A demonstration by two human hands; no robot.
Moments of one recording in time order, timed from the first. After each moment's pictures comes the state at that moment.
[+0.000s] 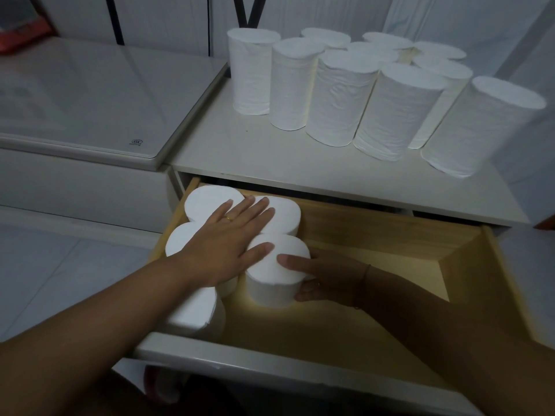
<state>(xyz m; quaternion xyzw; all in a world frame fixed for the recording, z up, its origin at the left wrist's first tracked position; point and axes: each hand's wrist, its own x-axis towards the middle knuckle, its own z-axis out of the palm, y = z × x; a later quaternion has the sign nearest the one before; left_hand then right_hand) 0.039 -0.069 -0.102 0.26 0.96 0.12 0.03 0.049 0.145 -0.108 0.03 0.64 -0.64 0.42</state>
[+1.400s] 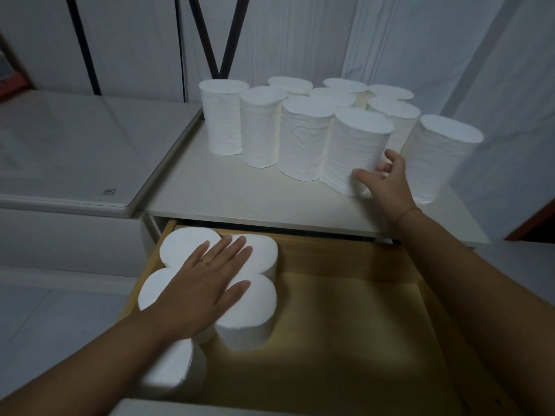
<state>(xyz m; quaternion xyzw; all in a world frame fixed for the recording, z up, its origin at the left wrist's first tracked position) 0.042 -0.066 -0.099 0.25 0.96 0.11 0.01 -0.069 0.251 -0.030 0.09 0.78 -0.60 -0.15</state>
